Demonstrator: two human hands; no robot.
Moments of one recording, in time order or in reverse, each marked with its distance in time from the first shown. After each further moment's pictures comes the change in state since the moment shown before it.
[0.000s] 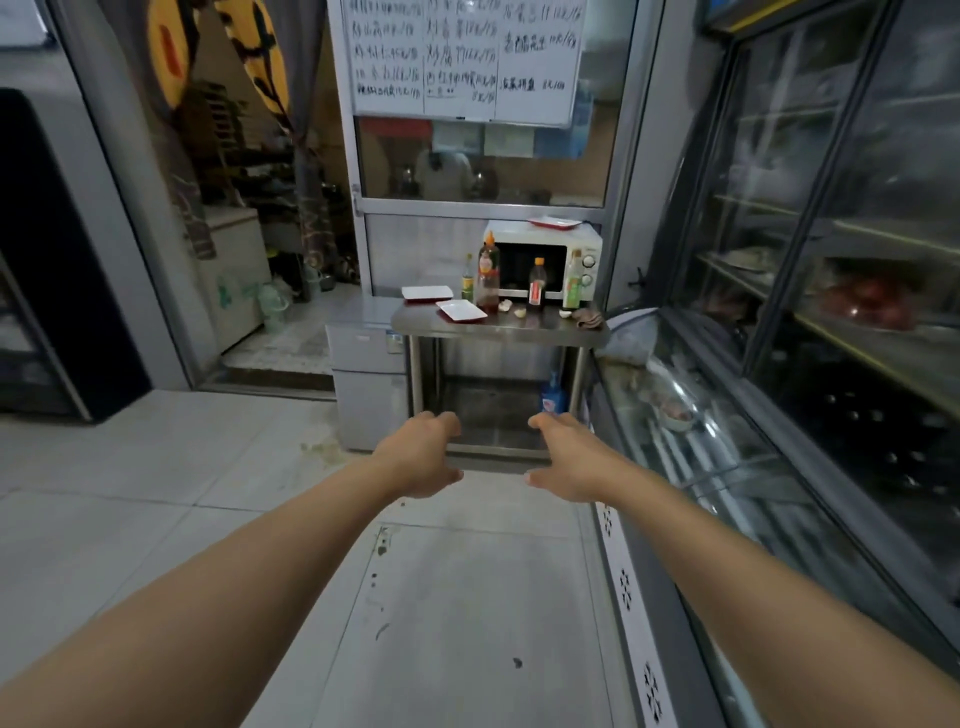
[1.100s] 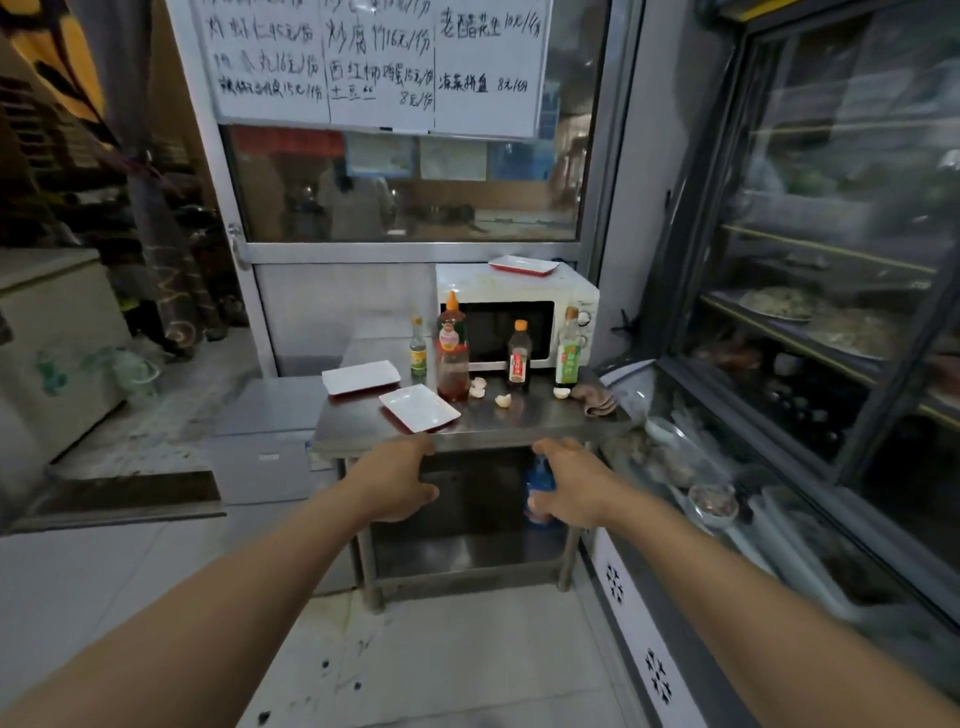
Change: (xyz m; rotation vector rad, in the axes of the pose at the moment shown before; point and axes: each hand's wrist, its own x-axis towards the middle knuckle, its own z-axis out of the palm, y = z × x) left_hand 0.530 -0.177 -0.079 -0.061 -0.023 0.155; right_hand 0.504 0.035 -0.083 0.064 0.082 0.231
